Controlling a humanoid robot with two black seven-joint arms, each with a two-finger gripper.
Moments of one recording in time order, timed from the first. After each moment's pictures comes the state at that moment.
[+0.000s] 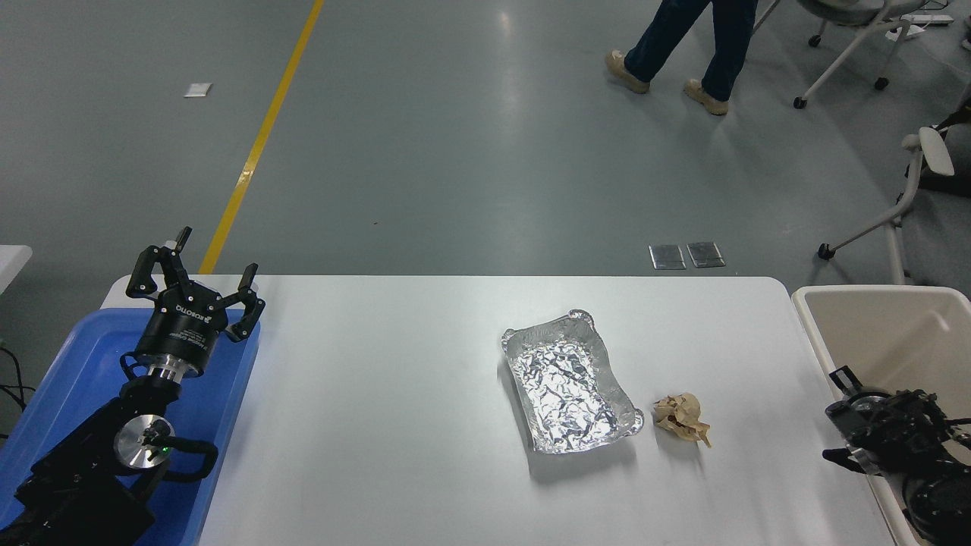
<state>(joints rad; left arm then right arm) -0.45 0.28 -1.07 -0.58 0.20 -0.61 -0.45 0.65 -0.18 -0.41 -0.01 -0.08 -0.12 -0.20</state>
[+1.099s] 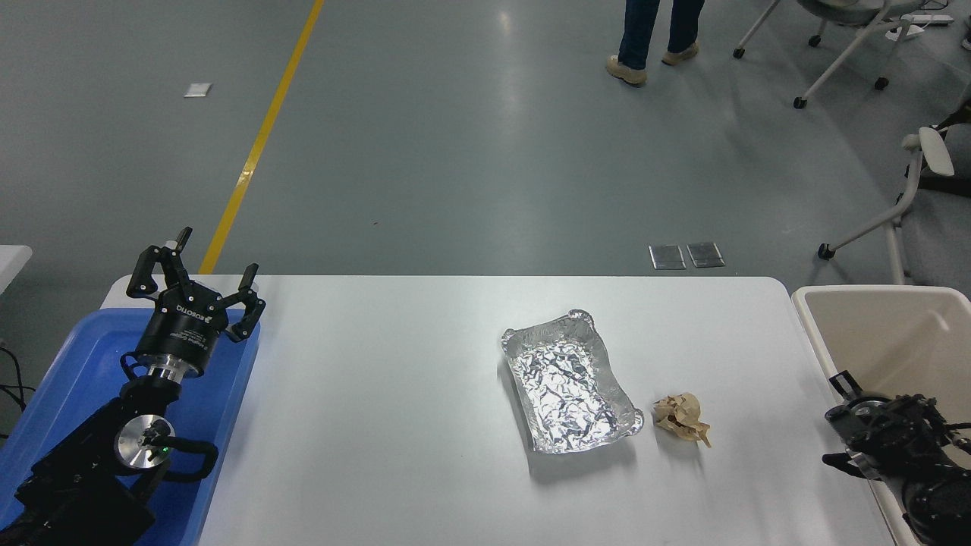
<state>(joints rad) -0.45 0.28 -1.07 -0.58 0.20 -0.61 -0.45 0.63 -0.18 -0.41 -0.01 -0.08 -0.12 -0.20</state>
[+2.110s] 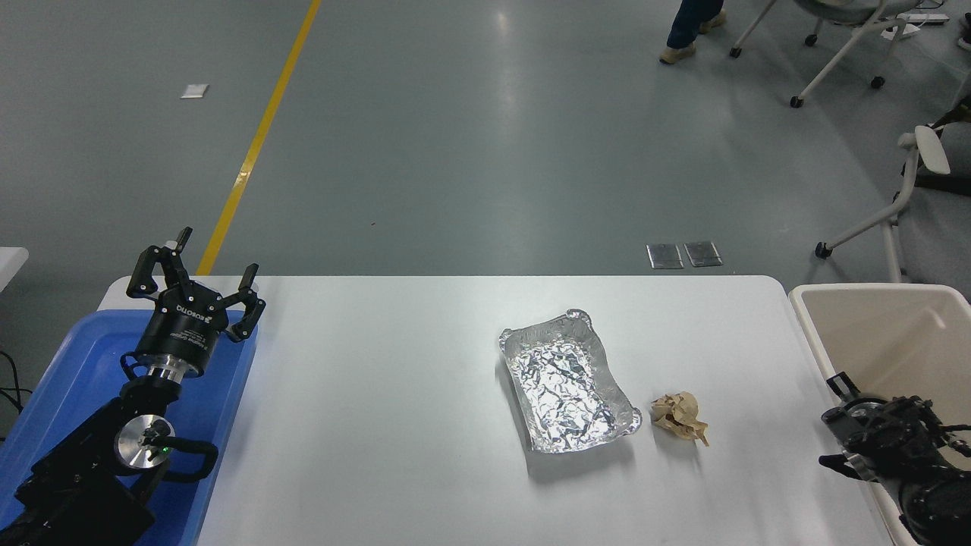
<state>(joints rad) -0.45 0.28 -1.07 -0.58 0.20 -0.61 -0.45 0.67 -0.18 -0.41 0.00 -0.07 -0.12 -0.20</state>
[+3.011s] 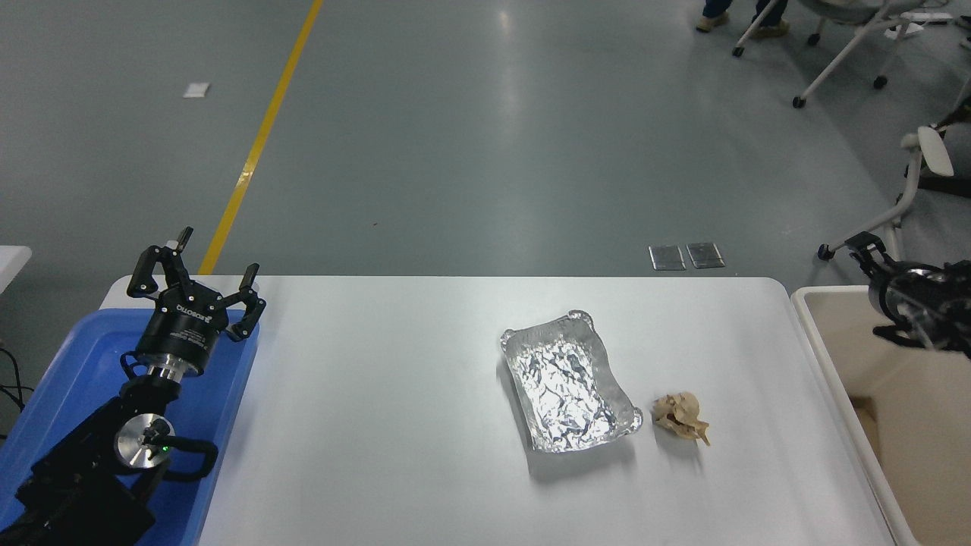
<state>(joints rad) -0.45 0.28 -1.07 -0.58 0.20 -0.61 -0.45 1.22 -0.58 -0.50 0.63 -0.07 -0.06 -0.20</state>
